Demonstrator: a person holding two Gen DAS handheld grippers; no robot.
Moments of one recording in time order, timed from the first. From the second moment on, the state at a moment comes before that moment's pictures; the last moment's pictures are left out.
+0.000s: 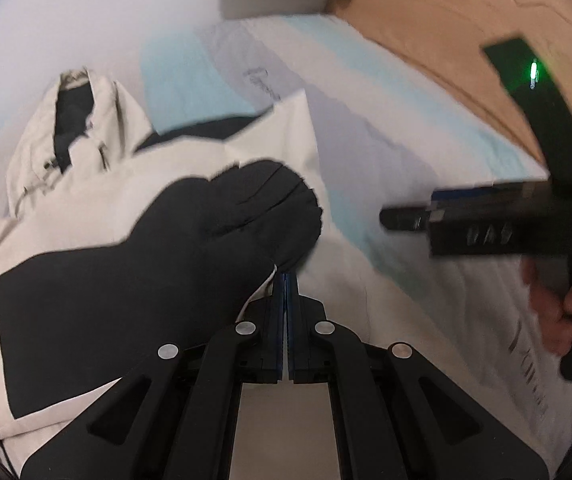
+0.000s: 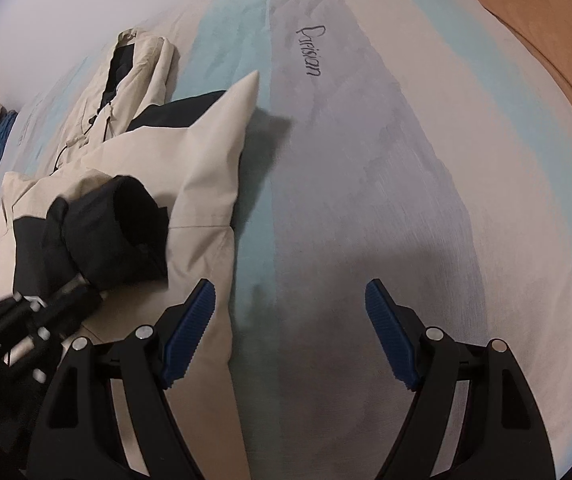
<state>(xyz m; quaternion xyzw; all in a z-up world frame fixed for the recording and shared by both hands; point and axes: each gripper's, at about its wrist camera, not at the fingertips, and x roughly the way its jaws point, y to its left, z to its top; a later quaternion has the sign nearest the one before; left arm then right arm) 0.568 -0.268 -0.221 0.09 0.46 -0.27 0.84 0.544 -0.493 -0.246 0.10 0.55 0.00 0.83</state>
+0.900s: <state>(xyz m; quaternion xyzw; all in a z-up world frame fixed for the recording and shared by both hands) 0.533 -0.187 -0.161 0.06 0.45 -0.29 0.84 0.570 -0.421 -0.198 0.08 0.53 0.10 0.84</state>
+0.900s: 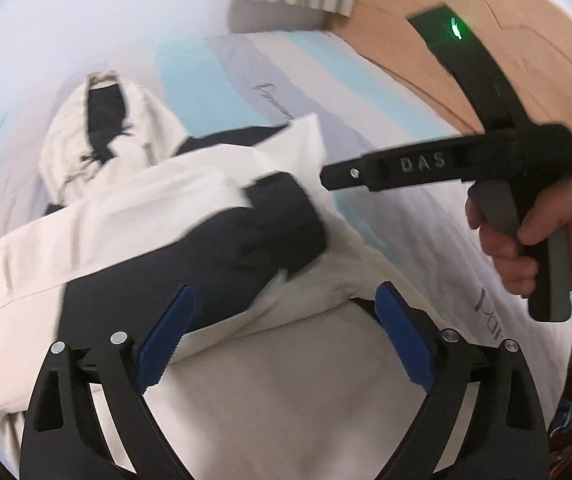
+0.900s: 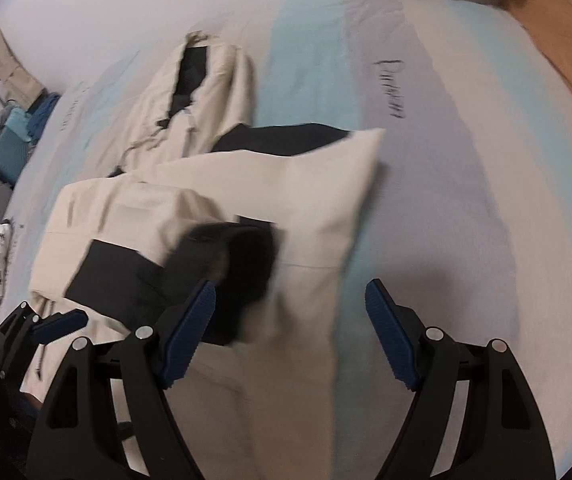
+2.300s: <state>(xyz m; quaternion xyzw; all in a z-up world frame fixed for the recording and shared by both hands) 0.674 0.042 -0.247 0.08 0.55 -0.08 0.83 0.622 -0.377 -0.286 -0.05 0.59 -0.03 0.80</state>
